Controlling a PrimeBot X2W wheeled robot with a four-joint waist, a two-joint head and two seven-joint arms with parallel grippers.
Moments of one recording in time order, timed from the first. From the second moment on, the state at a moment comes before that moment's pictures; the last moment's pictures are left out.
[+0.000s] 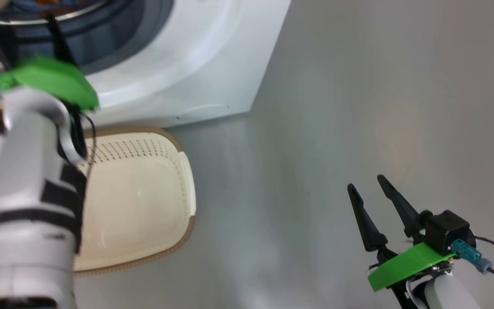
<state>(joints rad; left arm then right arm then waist) -1.04 0.06 -0.03 0.94 -0.25 0.17 -0.26 -0.18 -0.13 0.15 0.20 0.27 0.13 -0.26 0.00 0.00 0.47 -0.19</state>
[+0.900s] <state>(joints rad) -0.27 0.03 -0.17 0.47 -0.34 0.15 -0.26 -0.02 -0.10 0.08 0.21 0.18 0.13 -0.26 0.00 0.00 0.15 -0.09</state>
